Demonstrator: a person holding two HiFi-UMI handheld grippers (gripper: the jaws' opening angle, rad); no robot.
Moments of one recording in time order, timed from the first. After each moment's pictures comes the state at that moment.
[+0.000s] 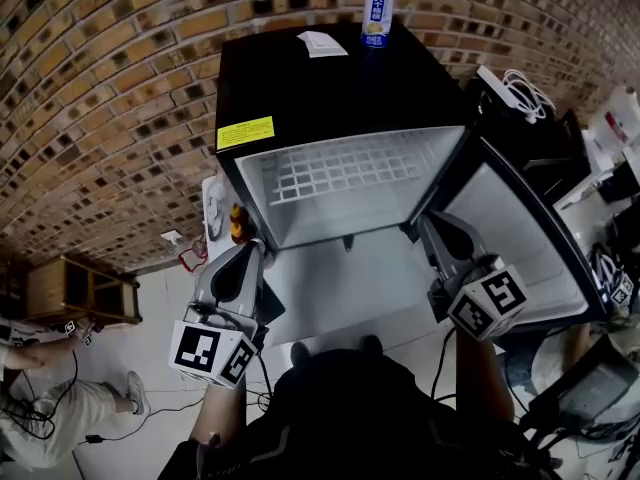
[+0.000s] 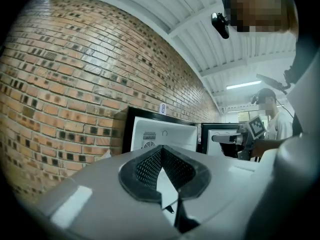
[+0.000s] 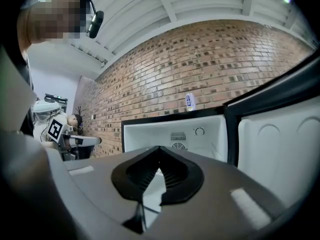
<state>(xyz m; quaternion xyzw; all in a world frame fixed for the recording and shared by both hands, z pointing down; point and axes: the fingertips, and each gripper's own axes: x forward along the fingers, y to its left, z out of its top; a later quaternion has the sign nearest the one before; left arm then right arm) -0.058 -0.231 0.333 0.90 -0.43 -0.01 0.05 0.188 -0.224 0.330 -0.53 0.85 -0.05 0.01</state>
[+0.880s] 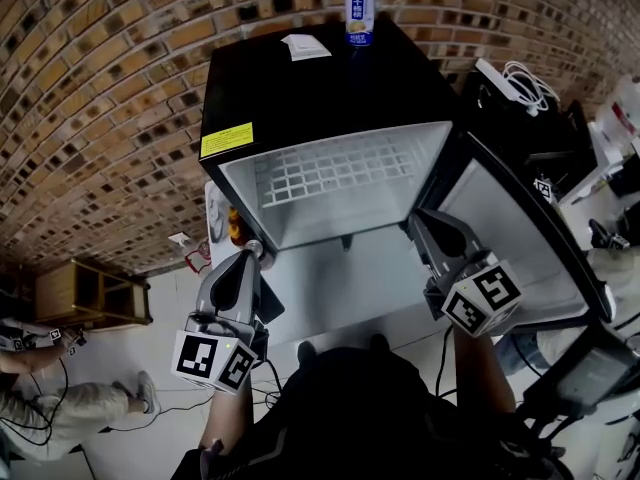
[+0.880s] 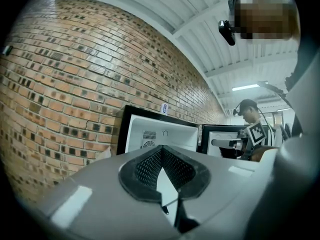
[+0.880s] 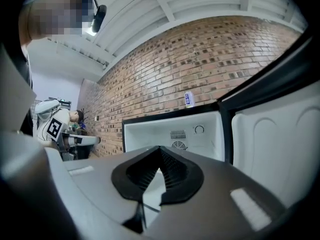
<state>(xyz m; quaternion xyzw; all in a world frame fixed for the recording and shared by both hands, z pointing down) -0.043 -0.220 0.334 0.88 -0.46 -0.02 0.06 0.204 -0.227 0.339 -0.50 0.86 -0.06 0.01</state>
